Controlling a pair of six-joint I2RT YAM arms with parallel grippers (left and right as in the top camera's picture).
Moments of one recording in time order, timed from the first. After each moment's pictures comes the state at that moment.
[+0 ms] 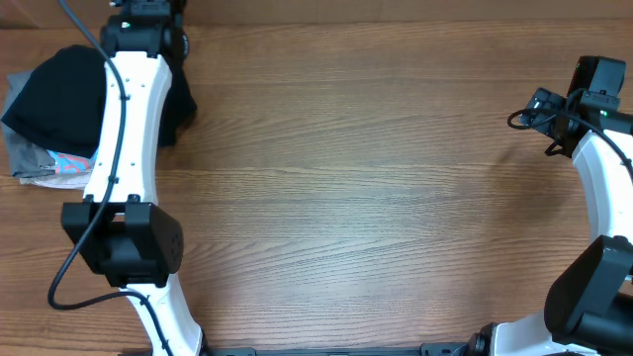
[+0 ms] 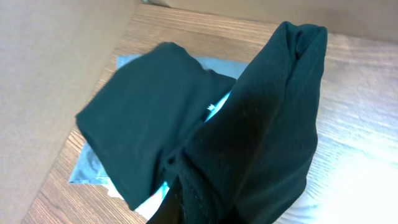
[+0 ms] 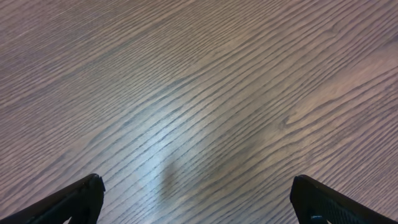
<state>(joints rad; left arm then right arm) -0.02 2.06 2.13 -1.04 -0.63 -0.20 -0.29 1.70 1.35 -0.62 0.22 0.25</state>
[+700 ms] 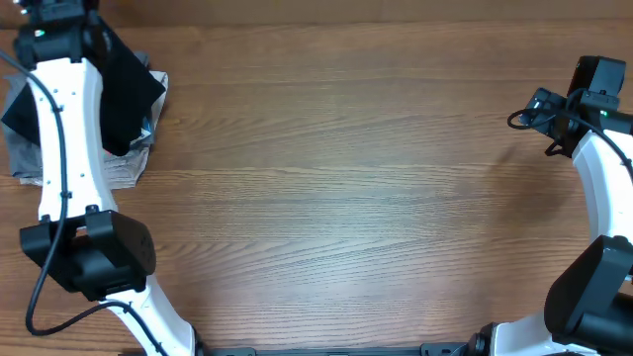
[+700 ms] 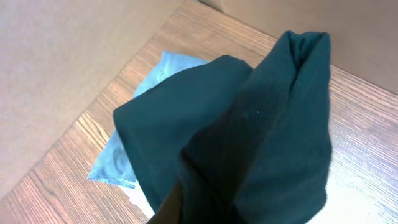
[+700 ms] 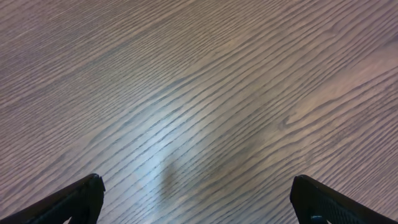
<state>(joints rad) 0.21 2.02 2.16 -1.02 -0.50 -0.26 -0.29 1.70 1.35 -0.62 0.22 0.25</state>
